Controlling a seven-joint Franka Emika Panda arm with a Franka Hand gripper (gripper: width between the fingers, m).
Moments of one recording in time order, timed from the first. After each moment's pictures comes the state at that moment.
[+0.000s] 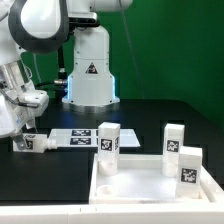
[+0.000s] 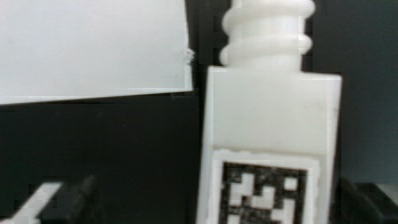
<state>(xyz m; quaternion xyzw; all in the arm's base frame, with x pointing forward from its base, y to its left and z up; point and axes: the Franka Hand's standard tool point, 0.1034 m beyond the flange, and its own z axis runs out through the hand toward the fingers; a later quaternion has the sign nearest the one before) 0.366 -0.157 0.008 -0.67 0.73 0.09 0.10</state>
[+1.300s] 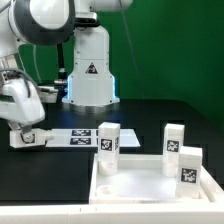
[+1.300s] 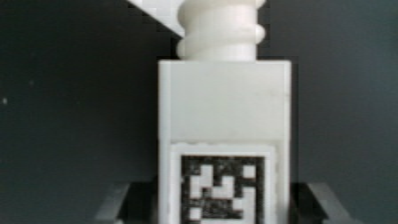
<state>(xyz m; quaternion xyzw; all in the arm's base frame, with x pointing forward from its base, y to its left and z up) 0.392 -0.163 0.023 -0.90 0.42 0.05 0.11</state>
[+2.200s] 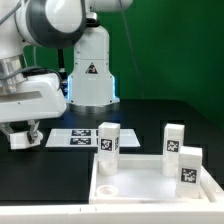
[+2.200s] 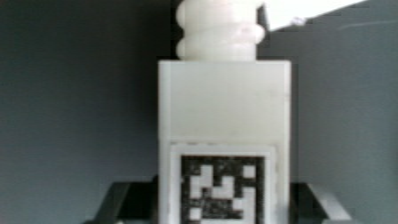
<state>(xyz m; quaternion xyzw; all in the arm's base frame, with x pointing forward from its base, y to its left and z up) 0.403 -0.159 0.018 -0.98 0.15 0.03 0.09</state>
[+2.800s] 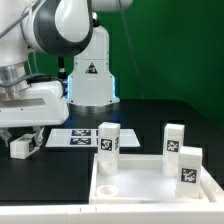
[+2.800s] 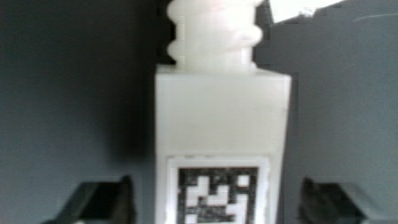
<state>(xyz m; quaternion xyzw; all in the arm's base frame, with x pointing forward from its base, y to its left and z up) 0.404 -0.159 0.013 -0.99 0.15 0.03 0.07</state>
